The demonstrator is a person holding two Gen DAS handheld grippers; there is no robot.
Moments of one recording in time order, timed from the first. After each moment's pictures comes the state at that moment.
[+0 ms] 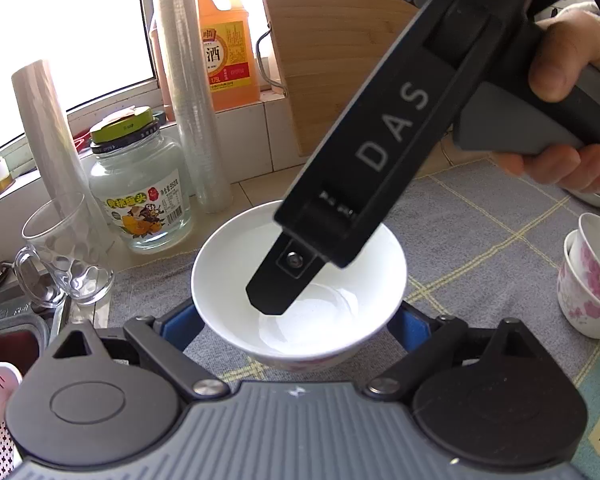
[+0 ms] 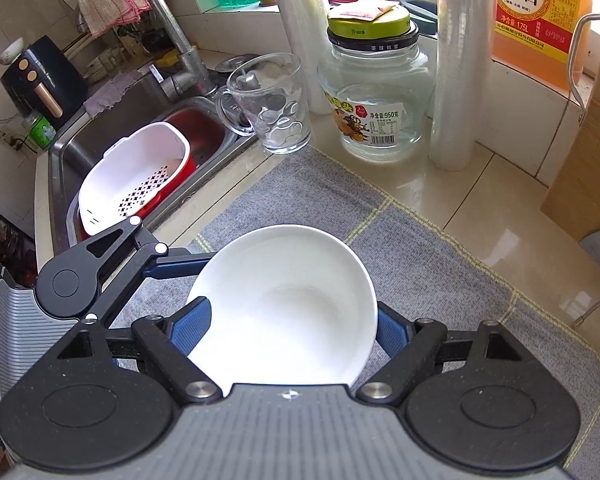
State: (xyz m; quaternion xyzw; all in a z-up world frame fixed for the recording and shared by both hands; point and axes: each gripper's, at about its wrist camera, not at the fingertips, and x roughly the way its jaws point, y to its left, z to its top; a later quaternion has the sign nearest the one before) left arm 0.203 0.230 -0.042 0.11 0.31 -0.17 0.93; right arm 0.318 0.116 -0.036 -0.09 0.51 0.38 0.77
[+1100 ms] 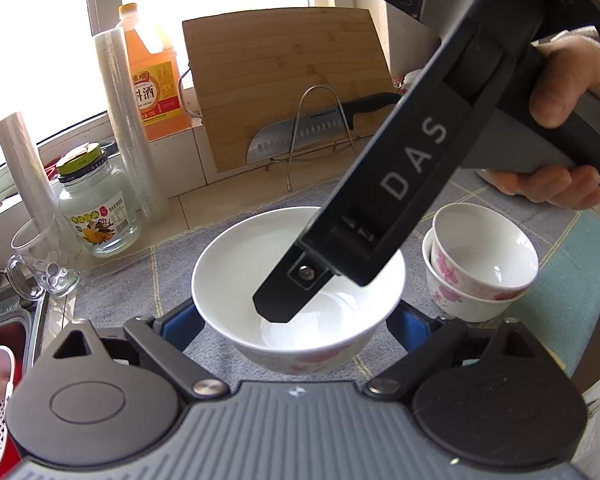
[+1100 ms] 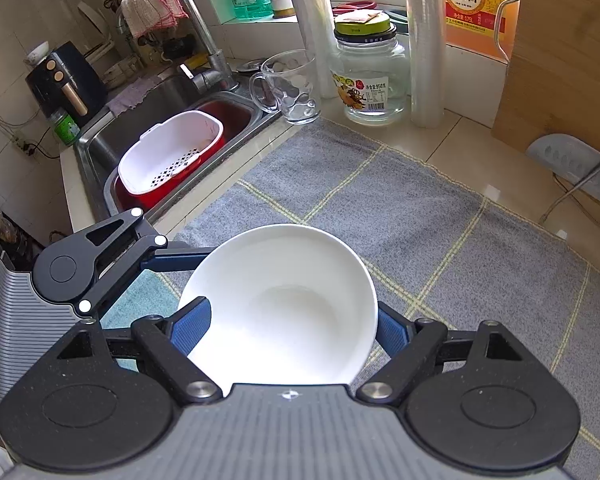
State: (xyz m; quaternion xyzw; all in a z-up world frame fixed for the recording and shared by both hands) left arm 0.112 0.163 -0.006 0.13 0.30 -0.20 0.92; right arm 0.214 0.039 -0.007 -0.07 0.49 0.38 0.78
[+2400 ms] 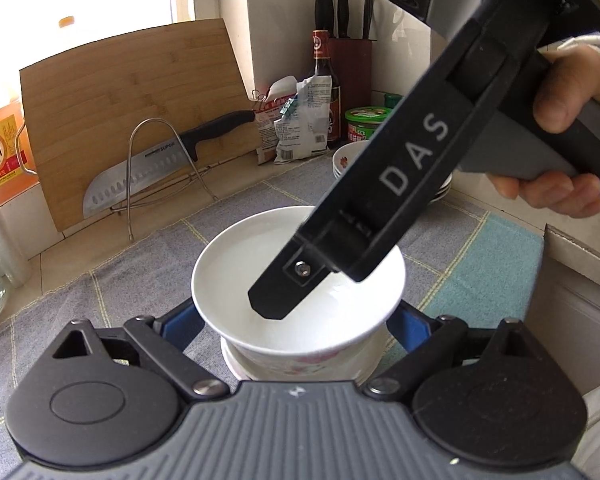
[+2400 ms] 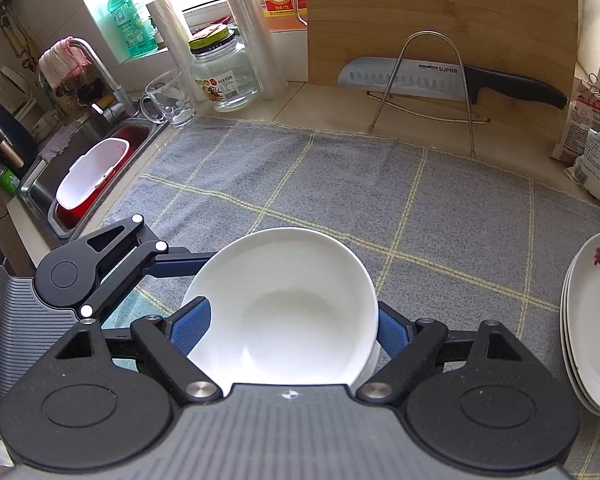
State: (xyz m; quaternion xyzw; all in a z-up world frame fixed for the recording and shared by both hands) left arm 0.113 0.040 -0.016 0.14 0.29 -0.34 0.88; right arm 0.169 -0.113 -0.003 0.00 0.50 0.25 0.83
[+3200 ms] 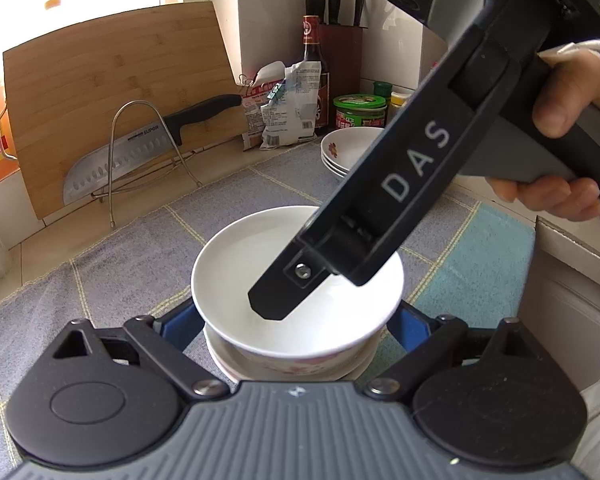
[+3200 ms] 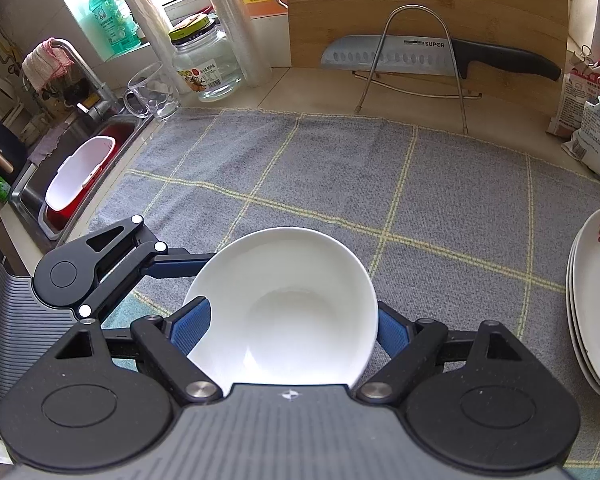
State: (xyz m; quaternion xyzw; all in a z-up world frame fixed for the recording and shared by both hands) left arm 0.122 0.036 -0.026 0.14 0.31 -0.36 0.87; right arm 0.172 -0.121 -0.017 0.01 0.52 0.23 0.82
